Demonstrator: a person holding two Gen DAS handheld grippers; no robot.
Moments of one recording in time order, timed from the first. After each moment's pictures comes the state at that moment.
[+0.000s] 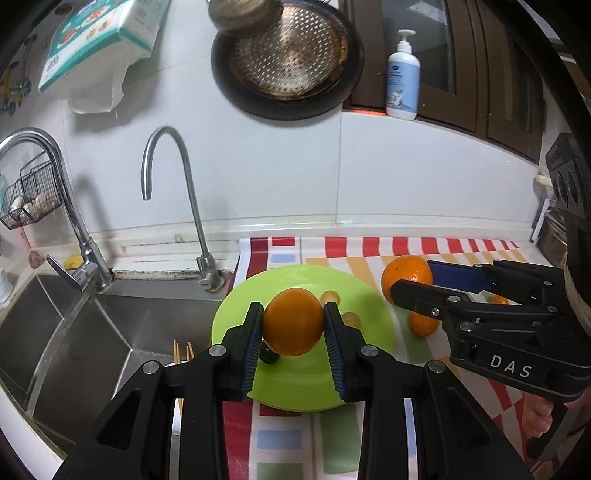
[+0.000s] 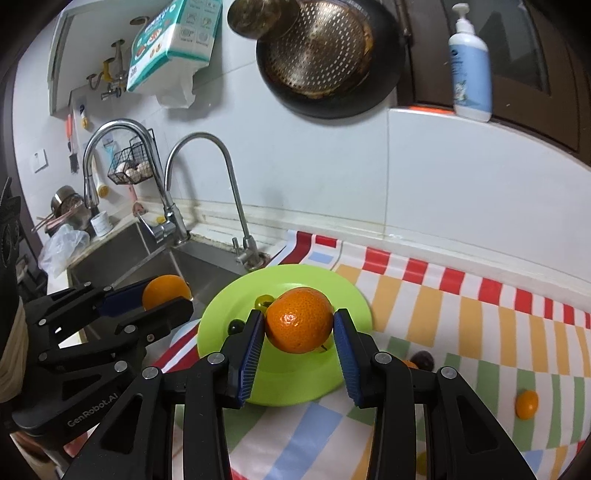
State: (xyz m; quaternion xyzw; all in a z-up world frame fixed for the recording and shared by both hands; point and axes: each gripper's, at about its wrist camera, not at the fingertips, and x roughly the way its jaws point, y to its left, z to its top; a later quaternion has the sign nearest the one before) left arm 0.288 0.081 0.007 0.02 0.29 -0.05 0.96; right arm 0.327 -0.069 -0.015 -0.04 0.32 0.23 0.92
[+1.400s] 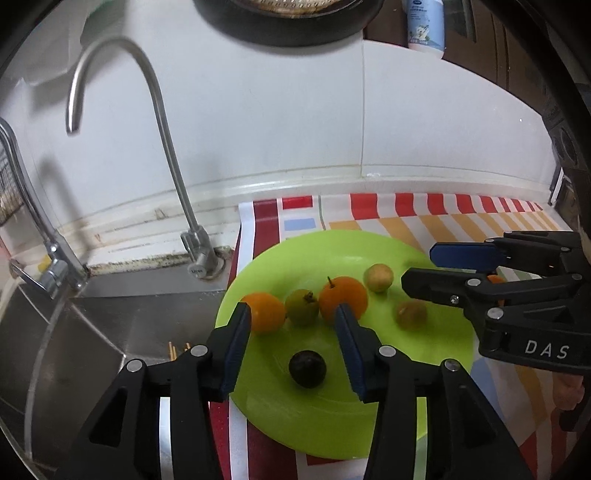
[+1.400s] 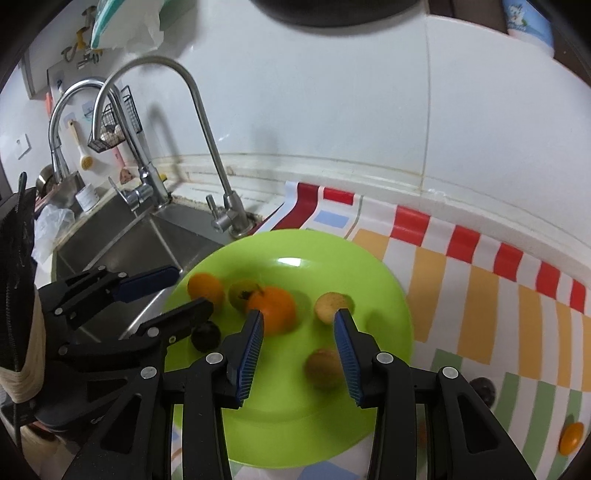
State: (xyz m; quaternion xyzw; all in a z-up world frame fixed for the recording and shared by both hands) left arm 0.367 0.100 -0.049 0.05 0.35 -0.07 0.93; right arm 0.404 -0.036 -0.077 -0.05 0.39 0.24 0.89
